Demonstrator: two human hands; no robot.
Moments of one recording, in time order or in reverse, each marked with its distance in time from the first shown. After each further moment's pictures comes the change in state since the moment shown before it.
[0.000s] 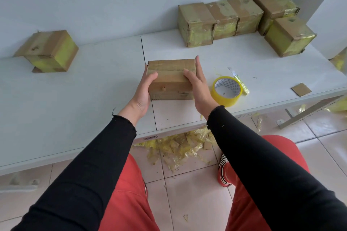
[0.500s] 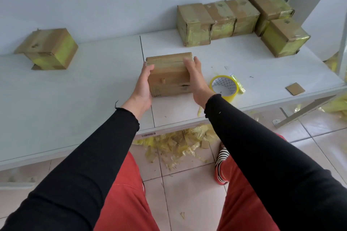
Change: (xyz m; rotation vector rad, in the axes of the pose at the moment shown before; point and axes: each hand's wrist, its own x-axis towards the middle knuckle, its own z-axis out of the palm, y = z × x) left_hand -0.006 0.016 0.021 -0.157 0.134 -0.101; right_hand 0.011 -0.018 0.001 0.009 -0.014 0.102
